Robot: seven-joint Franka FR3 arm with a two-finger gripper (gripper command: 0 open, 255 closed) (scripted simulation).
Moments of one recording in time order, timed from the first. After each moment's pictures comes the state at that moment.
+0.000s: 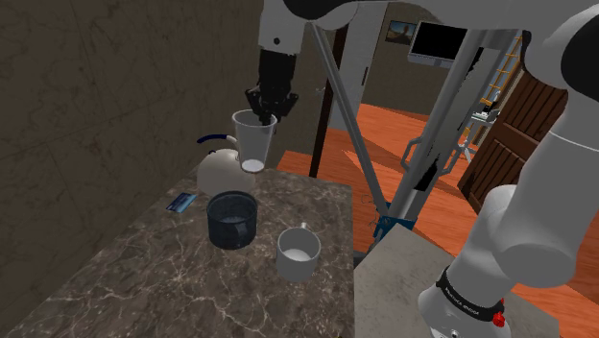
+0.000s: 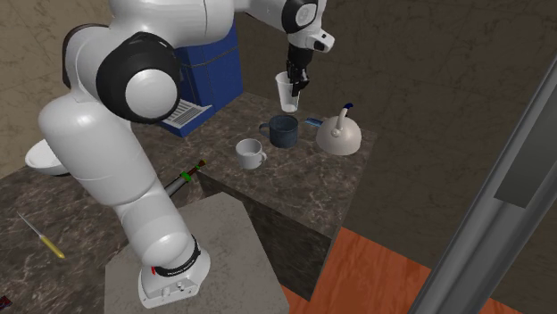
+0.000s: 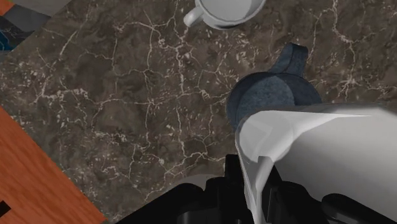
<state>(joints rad) 0.24 0.01 0.13 -1.72 0.12 1.72 0.46</state>
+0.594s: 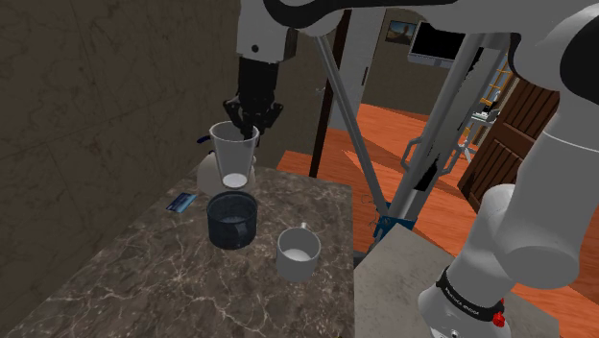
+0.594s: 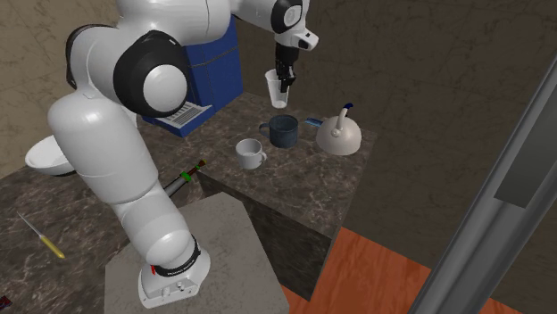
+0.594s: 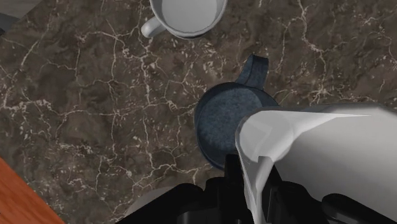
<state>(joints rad) 0.30 0.05 0.19 -1.71 0.11 1.76 0.57</state>
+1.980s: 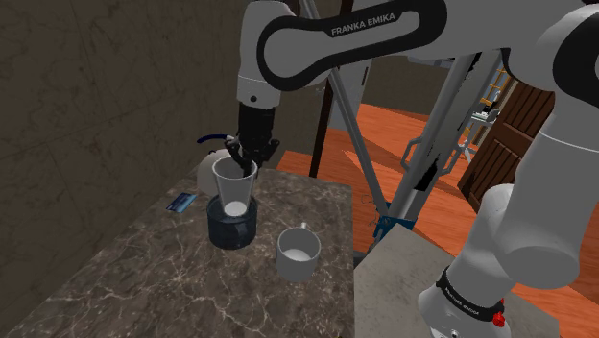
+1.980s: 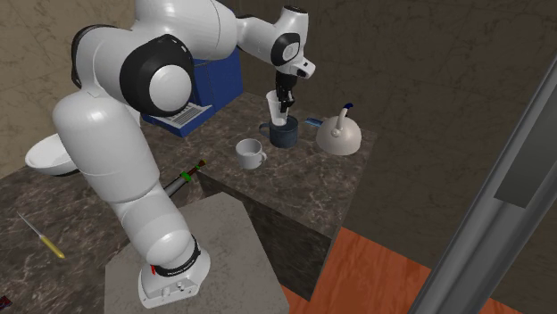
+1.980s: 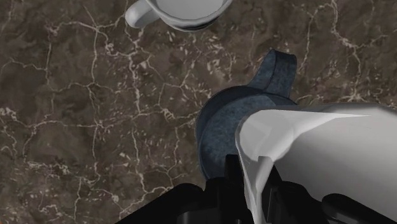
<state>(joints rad) 0.30 0.07 0.19 -1.90 0.12 1.98 0.55</state>
